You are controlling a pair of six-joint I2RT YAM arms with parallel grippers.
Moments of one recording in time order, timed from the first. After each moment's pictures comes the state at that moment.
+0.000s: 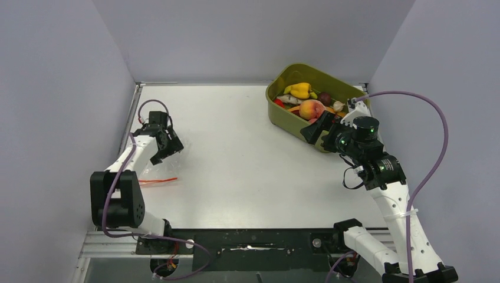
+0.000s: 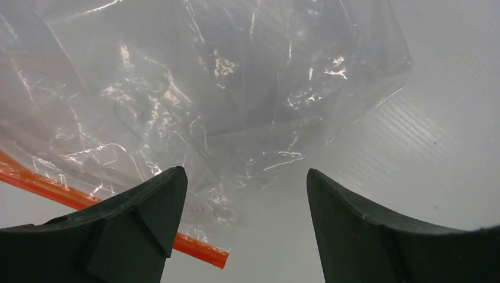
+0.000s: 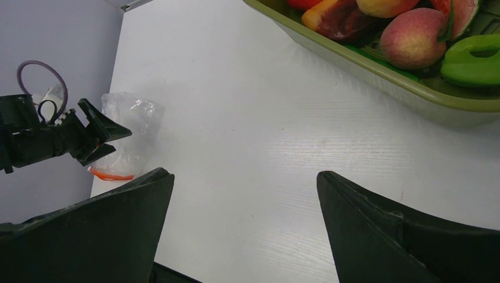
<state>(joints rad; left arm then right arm) -0.01 1.47 0.99 -0.64 -0.24 -0.57 0.25 0.88 1.08 -0.64 -0.16 0.55</state>
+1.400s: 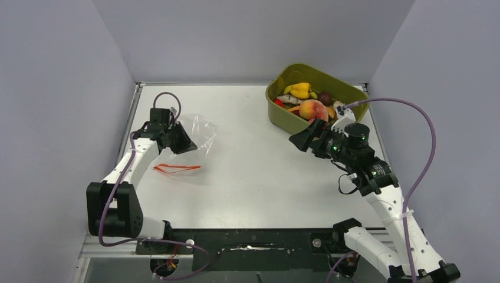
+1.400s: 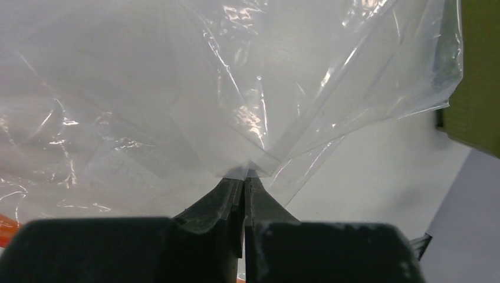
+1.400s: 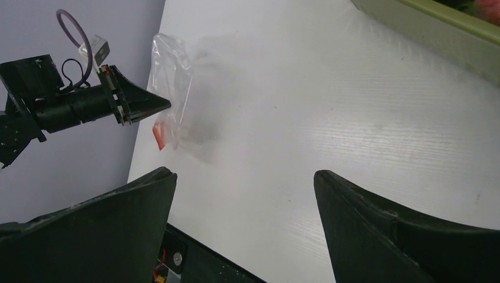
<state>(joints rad) -0.07 1.42 1.00 -0.56 0.25 -0.57 0.30 0.84 0.96 -0.53 -0.26 0.65</state>
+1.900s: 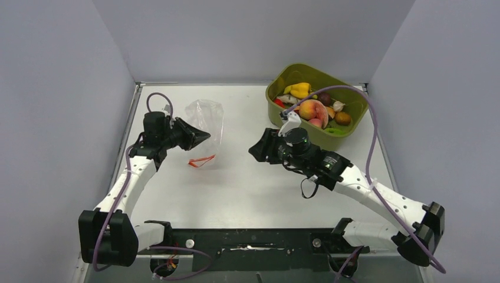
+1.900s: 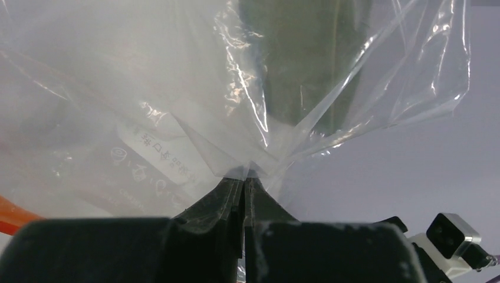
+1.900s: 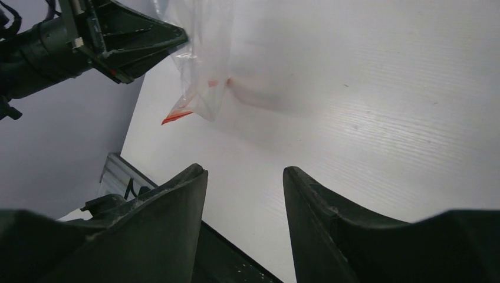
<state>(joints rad) -0.10 1.20 0.87 -0.23 0.52 -1.05 0.82 1.09 1.00 -0.36 0.08 0.73</state>
